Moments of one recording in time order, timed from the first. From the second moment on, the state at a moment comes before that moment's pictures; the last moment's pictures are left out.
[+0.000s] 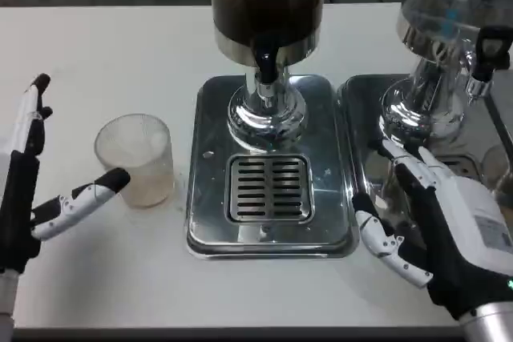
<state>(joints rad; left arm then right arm) -0.16 0.50 0.06 0.82 0.52 -0.79 0.46 0.24 -0.26 0.18 -0.11 -0.74 -0.17 -0.26</state>
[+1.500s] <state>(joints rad) -0.52 0.49 -0.19 1.25 0.48 -0.69 0.31 0.26 -0.29 0.18 -0.16 -0.72 -0.19 -0.28</state>
